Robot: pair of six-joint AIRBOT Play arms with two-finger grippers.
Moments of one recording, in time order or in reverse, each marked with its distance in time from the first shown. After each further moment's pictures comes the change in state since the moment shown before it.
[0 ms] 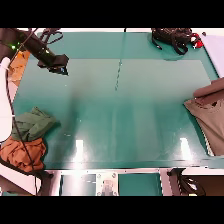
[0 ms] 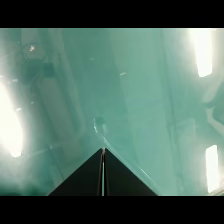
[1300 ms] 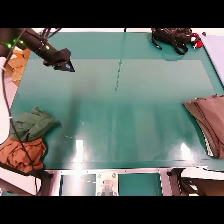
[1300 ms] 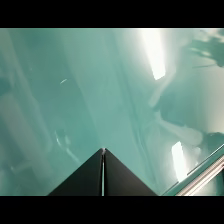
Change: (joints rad) left arm 0.000 0.043 -0.001 -0.191 0.008 0.000; right arm 0.162 0.087 -0.390 -0.719 0.290 -0.015
